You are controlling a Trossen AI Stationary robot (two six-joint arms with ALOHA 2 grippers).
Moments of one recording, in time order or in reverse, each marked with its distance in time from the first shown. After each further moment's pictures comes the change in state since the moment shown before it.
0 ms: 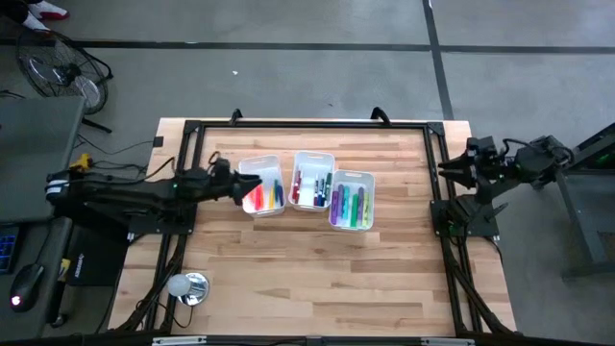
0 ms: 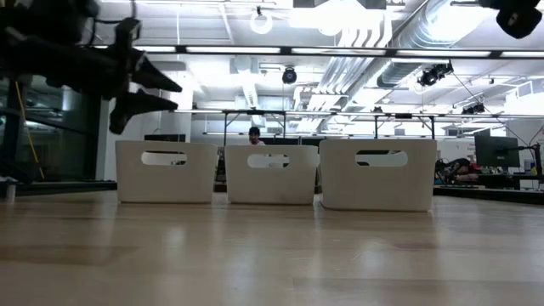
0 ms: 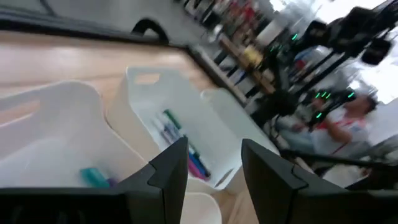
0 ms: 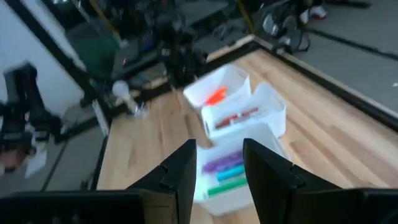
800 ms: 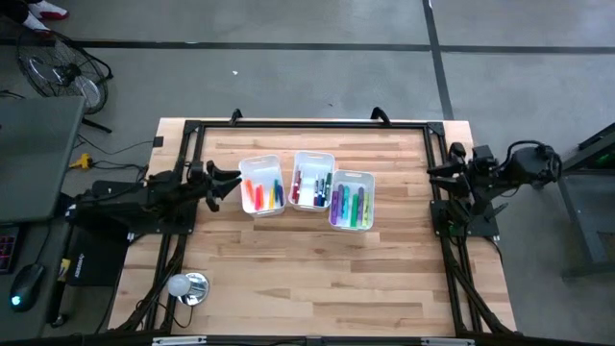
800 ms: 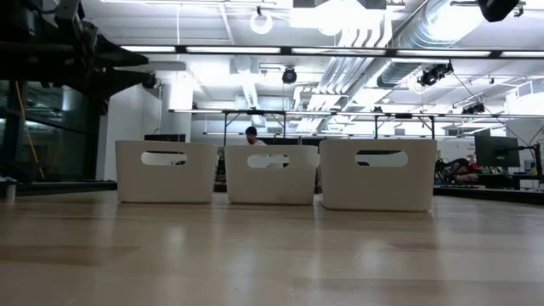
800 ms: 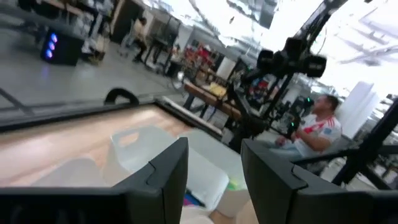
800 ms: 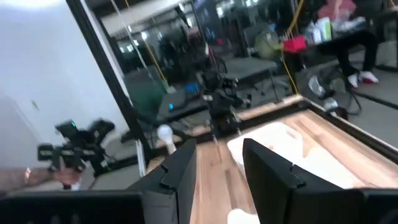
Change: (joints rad) left arm 0.000 -0.658 -0.148 -0.263 0.043 0.300; right arm 0.000 -0.033 -0.219 0.546 -0.074 -0.261
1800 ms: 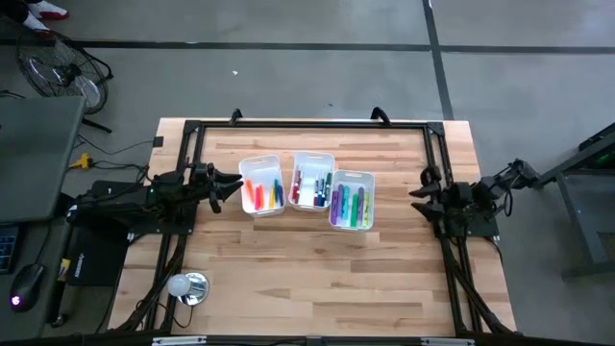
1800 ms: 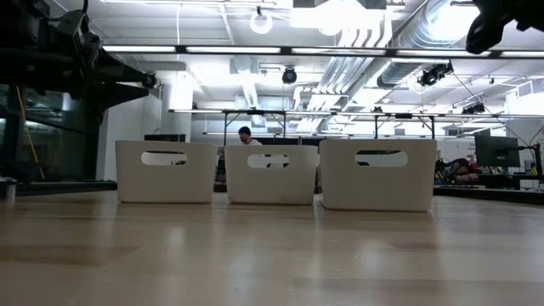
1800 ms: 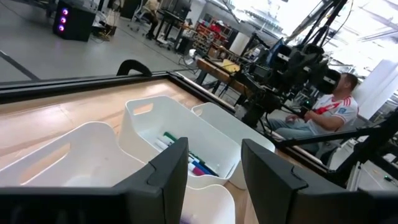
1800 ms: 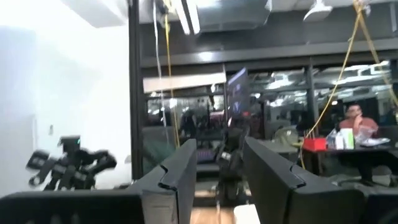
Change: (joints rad) left arm 0.000 -0.027 0.022 -0.150 -0.012 -0.015; right arm -0.001 -0.213 -0.688 0.927 -0.118 -0.456
